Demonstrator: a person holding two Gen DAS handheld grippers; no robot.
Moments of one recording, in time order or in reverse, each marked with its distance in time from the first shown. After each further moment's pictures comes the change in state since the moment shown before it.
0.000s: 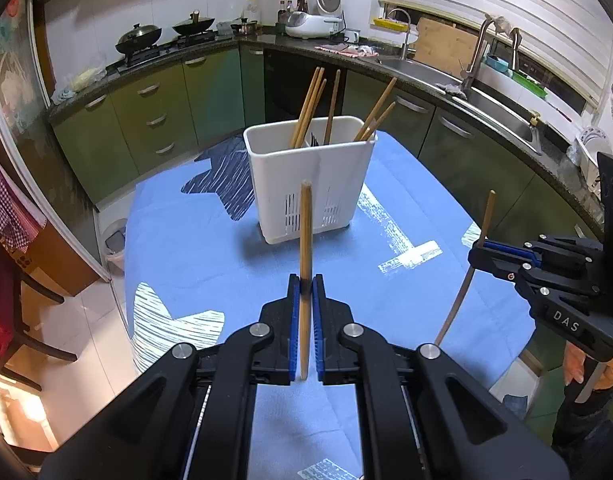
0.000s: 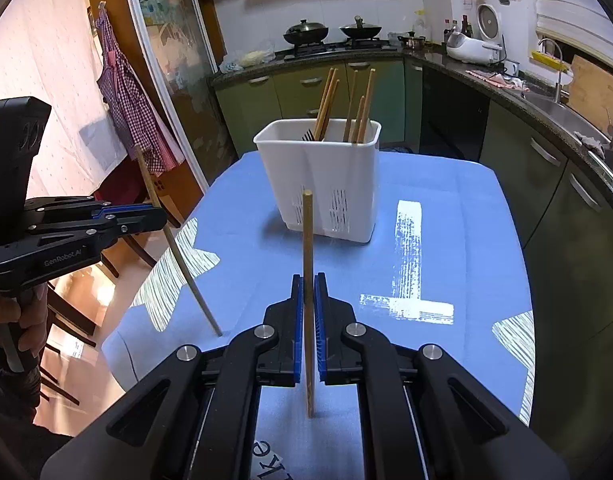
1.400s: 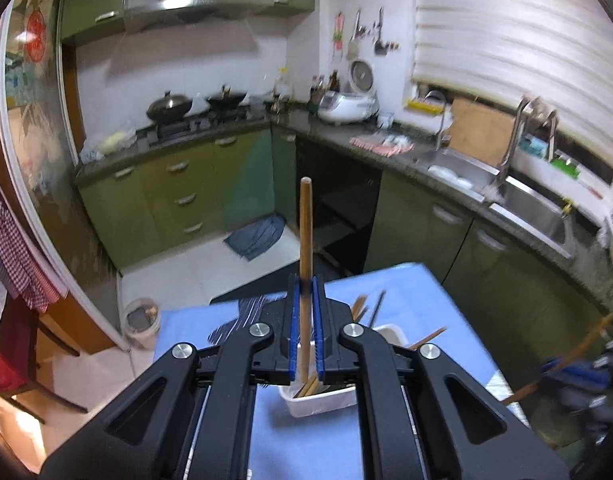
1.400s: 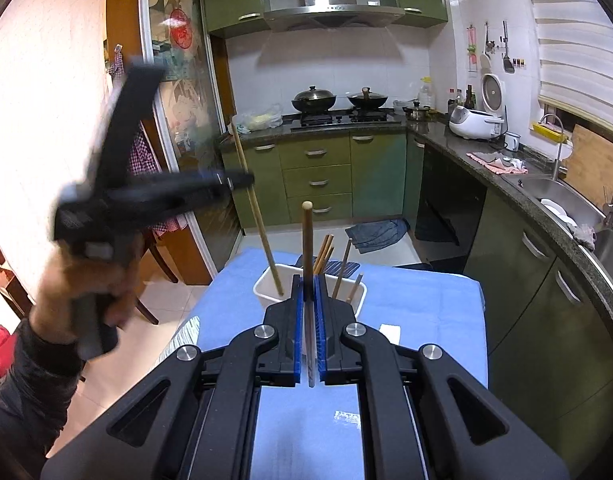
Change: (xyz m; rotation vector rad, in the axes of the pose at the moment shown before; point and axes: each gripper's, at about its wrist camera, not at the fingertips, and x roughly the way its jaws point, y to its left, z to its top) left arm 0.015 0.019 0.179 -0.052 -0.234 0.119; right arm -0.062 0.002 0.135 -0.069 -0.205 -0.008
